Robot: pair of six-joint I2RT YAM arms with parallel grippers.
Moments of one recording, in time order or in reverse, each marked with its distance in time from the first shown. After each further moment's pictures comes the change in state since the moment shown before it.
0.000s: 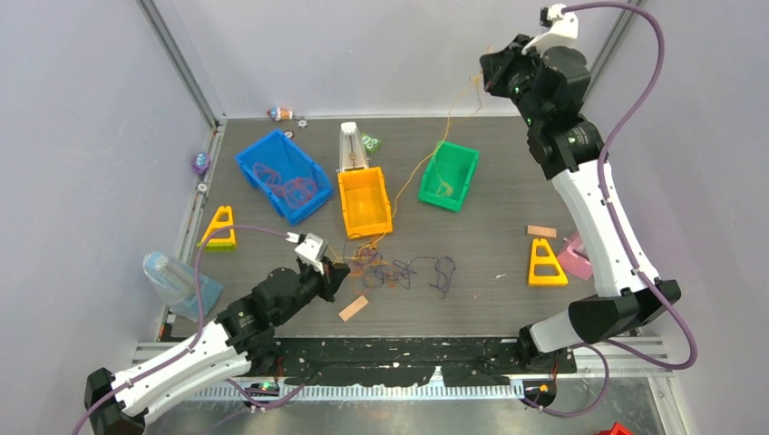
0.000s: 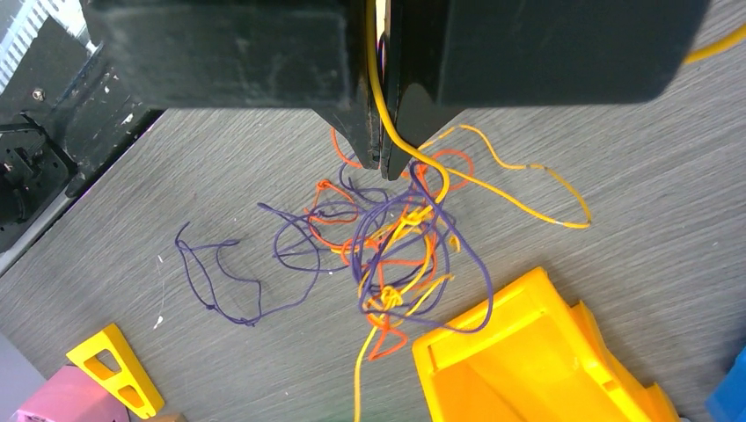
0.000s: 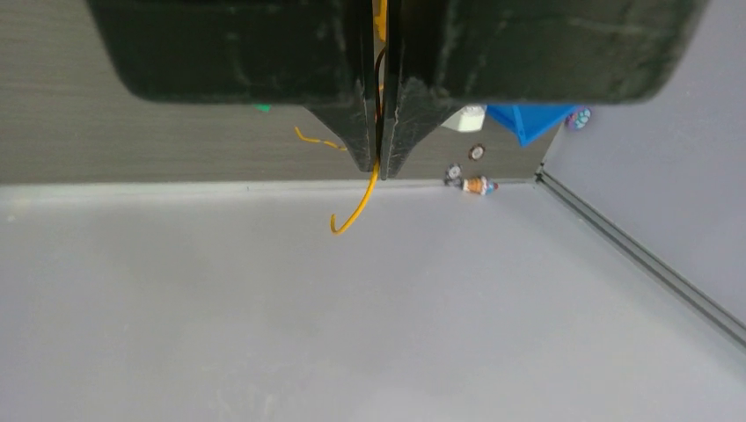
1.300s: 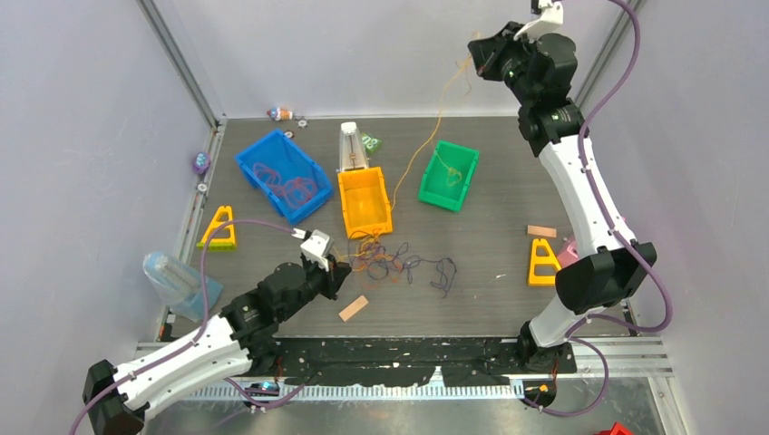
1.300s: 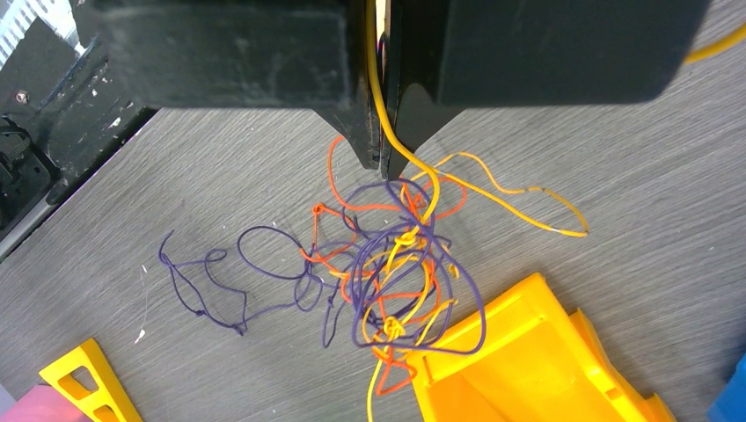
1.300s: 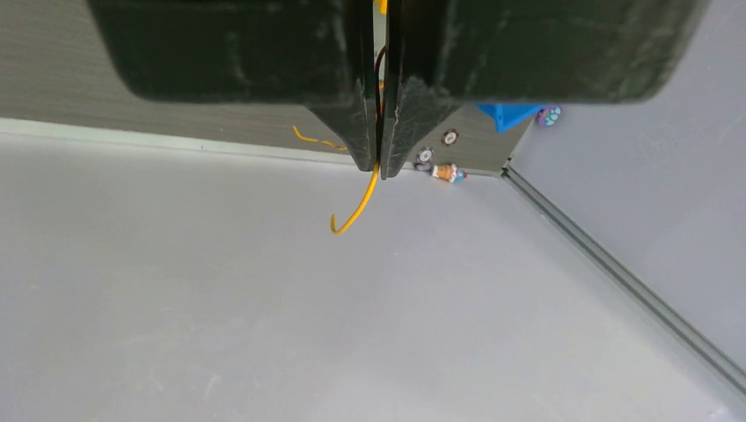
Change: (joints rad) left arm 0.000 0.077 0.042 -0.015 -0.005 0.007; right arm -0.086 0.184 0.061 0.188 -0.219 0.038
